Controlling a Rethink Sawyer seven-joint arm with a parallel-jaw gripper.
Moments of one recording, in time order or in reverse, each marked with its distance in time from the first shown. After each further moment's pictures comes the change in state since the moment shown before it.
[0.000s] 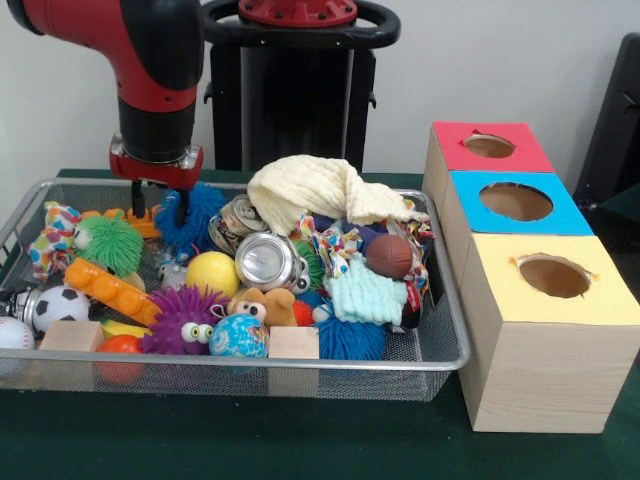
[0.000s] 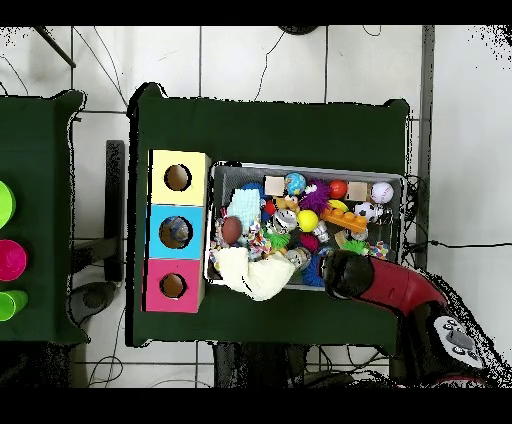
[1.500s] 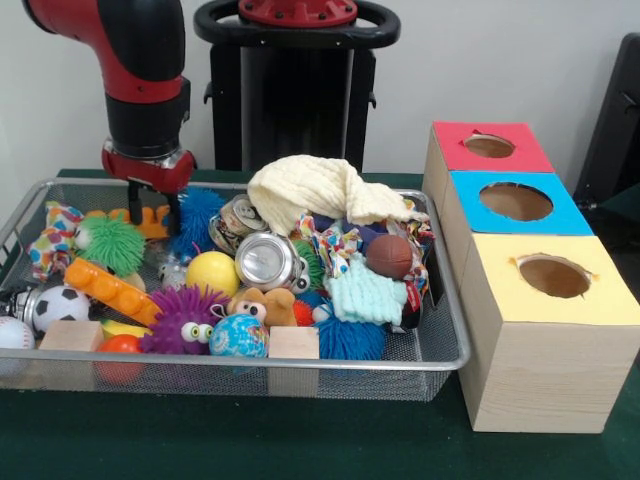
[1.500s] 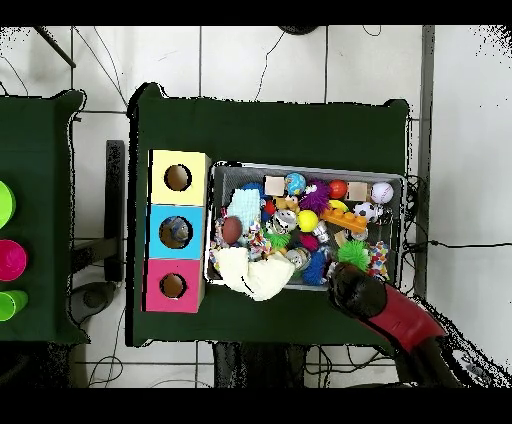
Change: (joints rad) arm -0.129 -0.001 0.043 0.169 0.198 -0.280 0.000
